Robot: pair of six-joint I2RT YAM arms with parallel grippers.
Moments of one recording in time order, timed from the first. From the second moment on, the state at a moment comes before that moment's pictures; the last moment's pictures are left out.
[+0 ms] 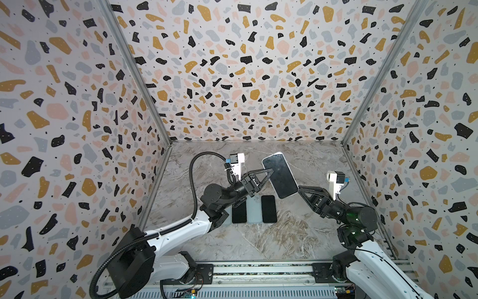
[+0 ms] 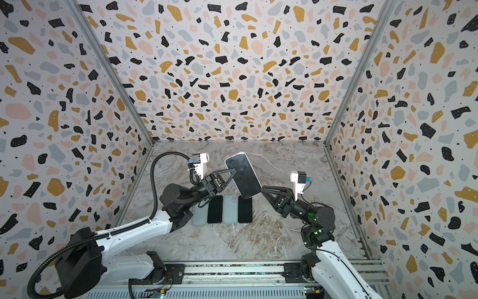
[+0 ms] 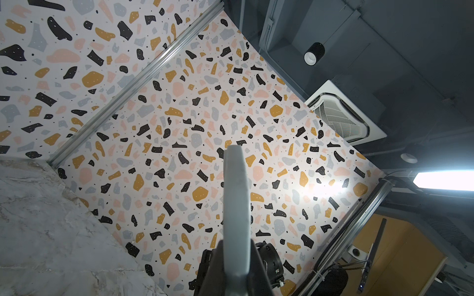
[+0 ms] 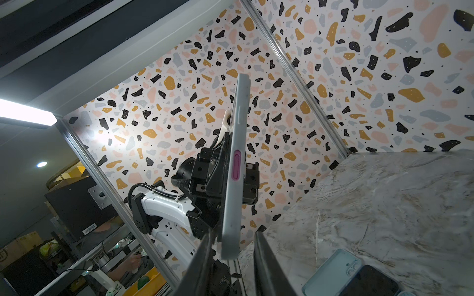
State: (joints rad) left arm -0.79 1.24 0.70 1.04 0.38 -1.05; right arm 0.36 0.67 0.35 0.84 -0.79 1.03
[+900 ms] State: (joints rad) left arm -0.79 1.29 0.70 1.15 0.41 -1.13; right arm 0.36 0.75 0.31 1.07 -0.83 1.04
